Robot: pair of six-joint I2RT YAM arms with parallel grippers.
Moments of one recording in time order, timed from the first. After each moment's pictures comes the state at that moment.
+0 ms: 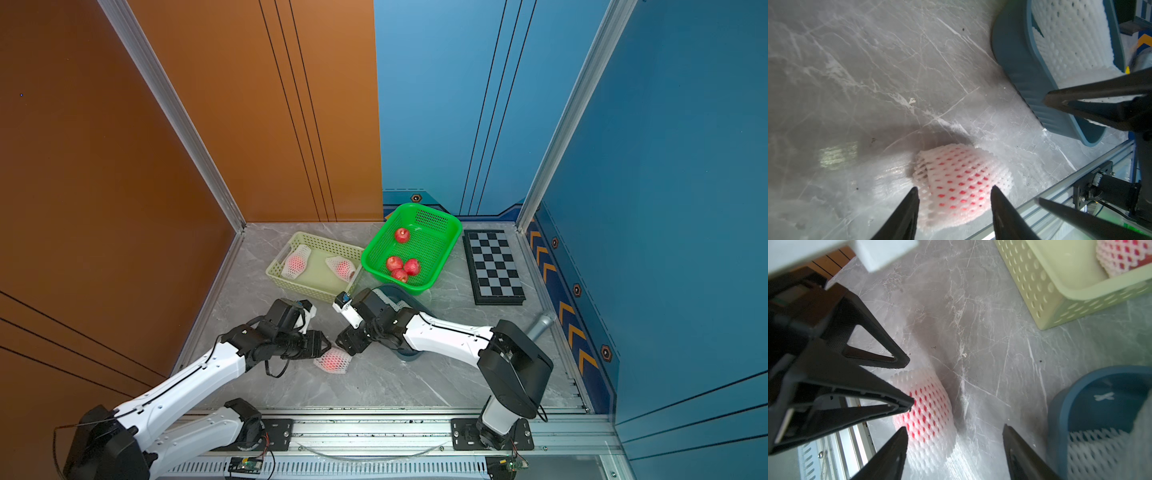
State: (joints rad) left arm -0.51 1.03 0.62 -0.61 0.26 -0.59; right arm 0.95 1.62 1.04 -0.24 -0.20 0.17
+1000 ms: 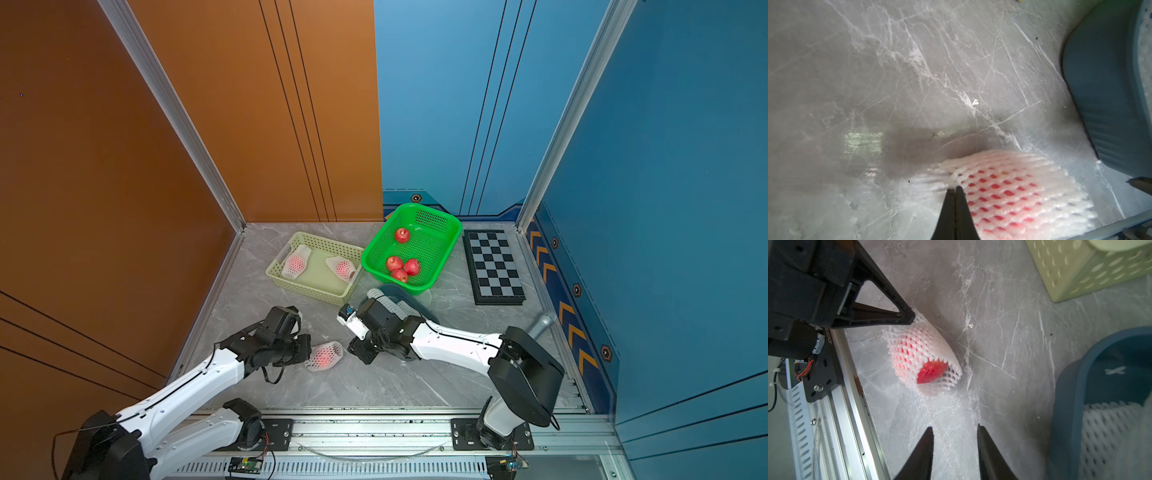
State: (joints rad) left arm -0.47 1.01 0.54 -0.64 0.08 -0.64; right arm 0.98 1.58 0.95 -0.24 -0.21 0.11
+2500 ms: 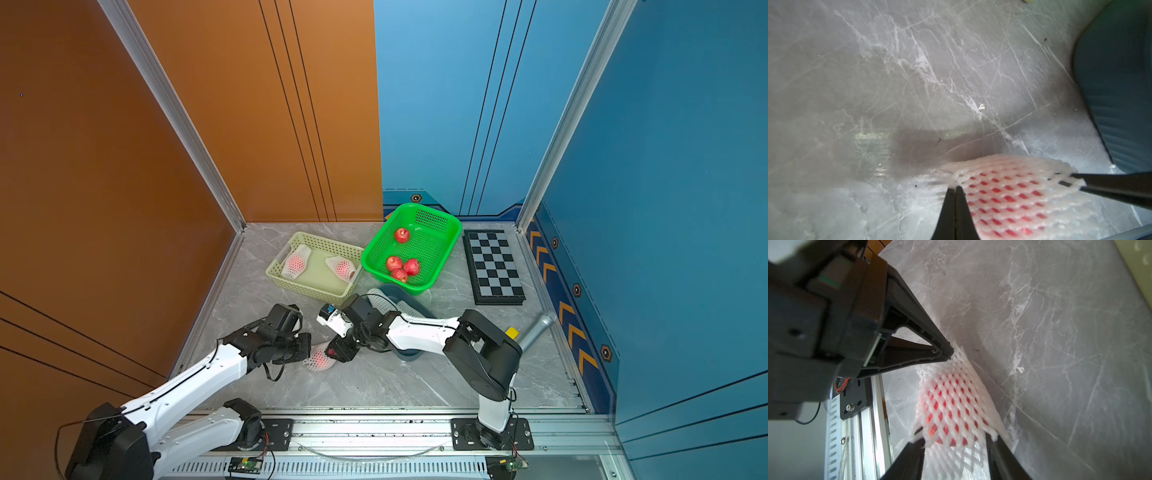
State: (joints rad) left arm -0.46 1.04 0.56 -0.64 0.05 -0.61; right arm 0.98 1.82 1.09 -0.09 -0.44 0.13
